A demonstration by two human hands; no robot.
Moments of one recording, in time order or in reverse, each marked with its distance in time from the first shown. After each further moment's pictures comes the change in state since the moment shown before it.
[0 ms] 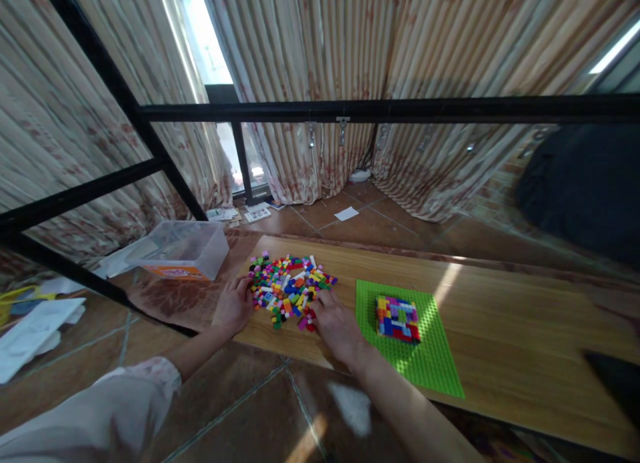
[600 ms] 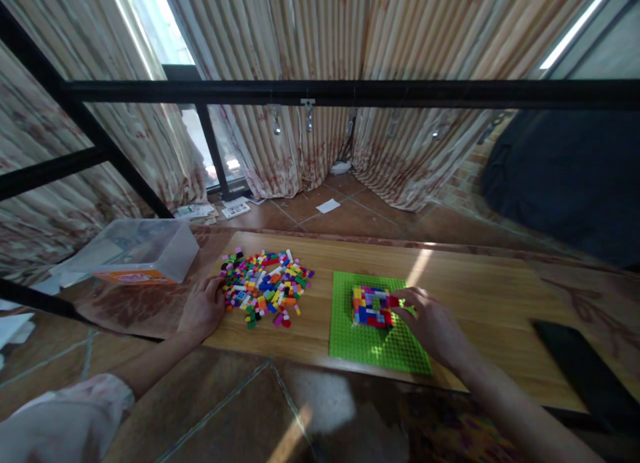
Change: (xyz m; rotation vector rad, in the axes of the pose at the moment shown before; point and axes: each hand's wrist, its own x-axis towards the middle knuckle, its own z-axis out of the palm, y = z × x) left_hand 0.003 -0.007 0.004 0.099 -0.018 0.013; right_hand -0.118 0.156 -0.049 0.054 0.268 0.287
